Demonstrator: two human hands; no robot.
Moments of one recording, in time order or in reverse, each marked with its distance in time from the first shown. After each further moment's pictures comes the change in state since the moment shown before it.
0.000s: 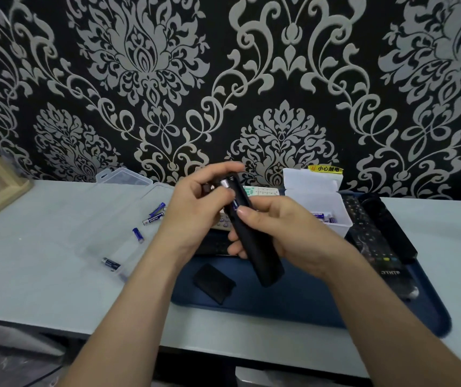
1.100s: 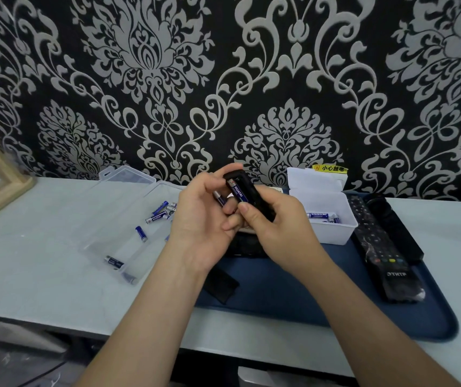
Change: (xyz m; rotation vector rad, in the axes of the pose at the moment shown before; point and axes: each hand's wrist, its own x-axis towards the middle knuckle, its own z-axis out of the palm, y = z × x) left_hand 0.000 -0.003 0.016 -0.673 0.150 -0.389; right_hand 0.020 0.027 0.008 -0.414 0.289 -0.486
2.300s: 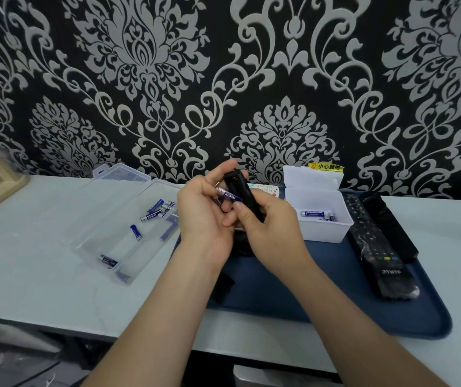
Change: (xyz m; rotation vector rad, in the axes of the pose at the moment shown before) left_hand 0.006 -0.012 0.009 -0.054 0.170 0.077; right_hand -0.003 0.006 0.011 -0.113 0.128 0.064
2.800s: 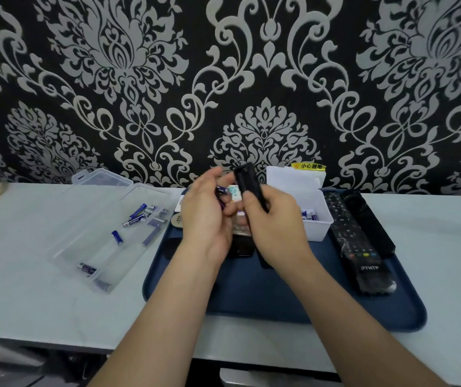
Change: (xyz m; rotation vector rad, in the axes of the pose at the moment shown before) left_hand 0.016 -0.020 0.016 0.044 0.078 0.084; right_hand 0.002 -0.009 -0.019 -0.043 0.155 0.191
